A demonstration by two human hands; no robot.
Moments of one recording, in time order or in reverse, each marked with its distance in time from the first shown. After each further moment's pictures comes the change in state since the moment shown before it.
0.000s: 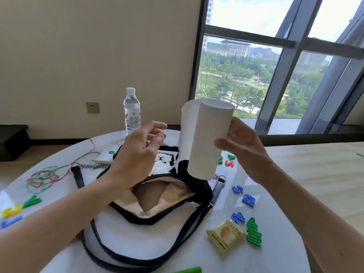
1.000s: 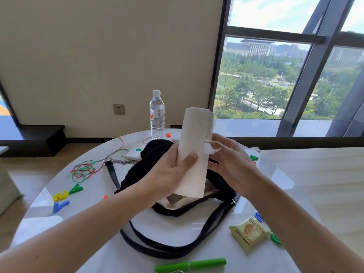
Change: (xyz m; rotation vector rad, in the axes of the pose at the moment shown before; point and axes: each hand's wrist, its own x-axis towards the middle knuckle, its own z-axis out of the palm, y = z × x) left_hand -0.042 -0.006 0.005 -0.490 -0.214 -0.275; right_hand -0.011 -0.004 0.093 0.467 -0.079 0.308
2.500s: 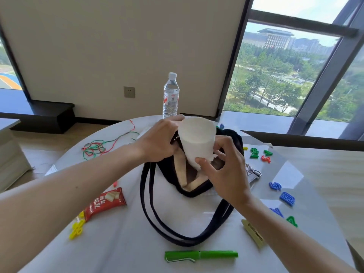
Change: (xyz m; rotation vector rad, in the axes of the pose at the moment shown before) left_hand 0.050 -0.027 -0.076 0.794 -0.040 0.560; right_hand 0.005 0.079 0.006 -0.883 0.195 -0.680
